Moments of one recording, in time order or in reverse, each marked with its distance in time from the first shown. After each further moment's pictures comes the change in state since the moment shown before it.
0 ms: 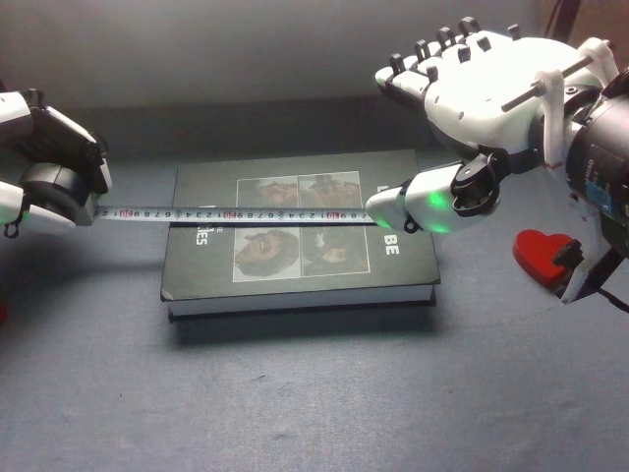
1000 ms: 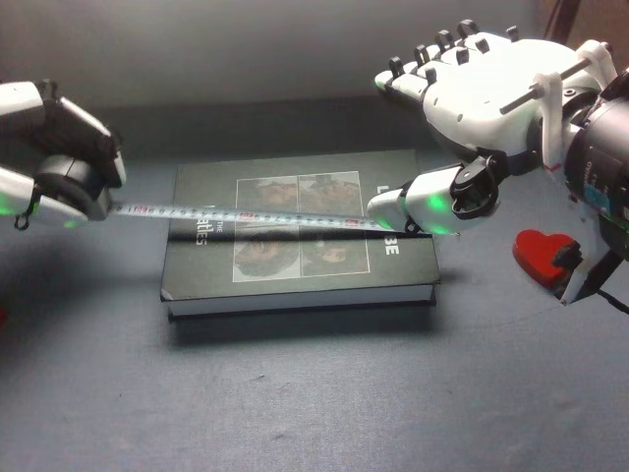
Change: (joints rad) left arm -0.076 0.035 -0.055 0.085 0.003 -0.069; right arm -0.004 -0.002 0.000 -0.006 -0.001 0.002
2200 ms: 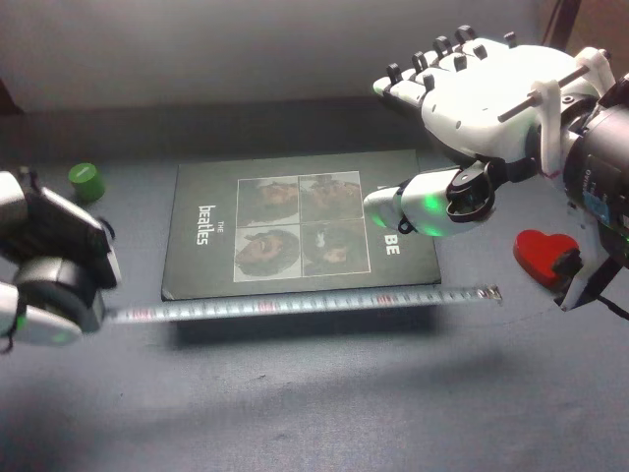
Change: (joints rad) left arm 0.187 0.474 -0.913 -0.499 0.291 0.436; right arm -0.006 0.000 -0.010 -0.002 -0.007 0.002
